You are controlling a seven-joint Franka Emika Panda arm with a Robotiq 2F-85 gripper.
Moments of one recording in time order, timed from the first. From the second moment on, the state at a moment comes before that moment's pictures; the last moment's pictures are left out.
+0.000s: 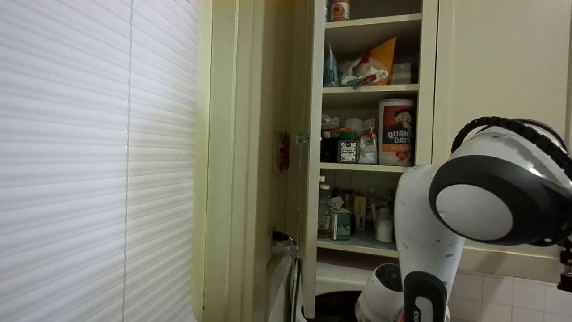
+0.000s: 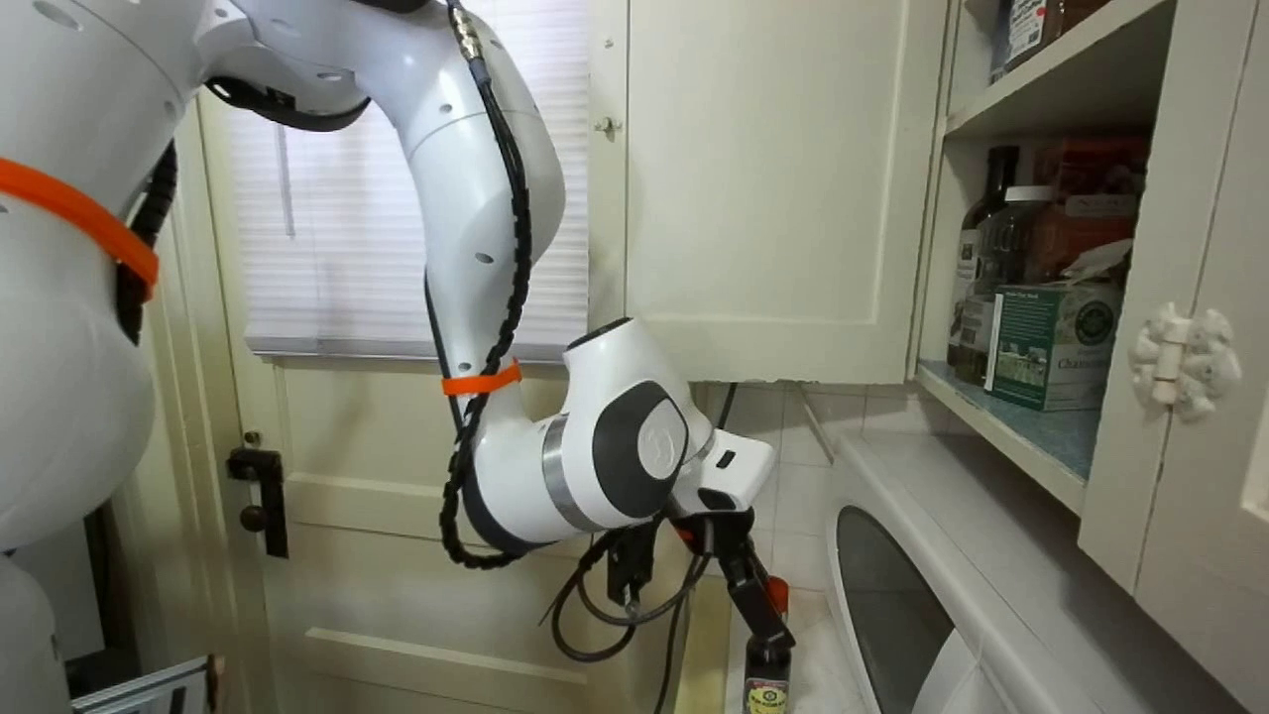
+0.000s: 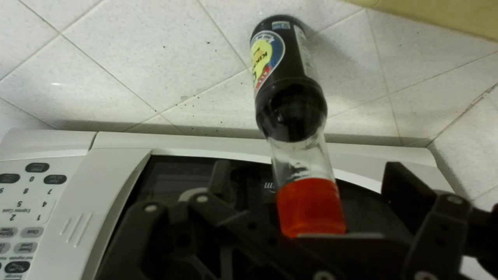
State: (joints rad) arm -2.34 -0.57 2.28 -2.56 -0.38 3.47 1.10
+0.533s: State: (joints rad) arm -2.35 -0.54 2.34 -2.56 -0.14 3.38 0.91
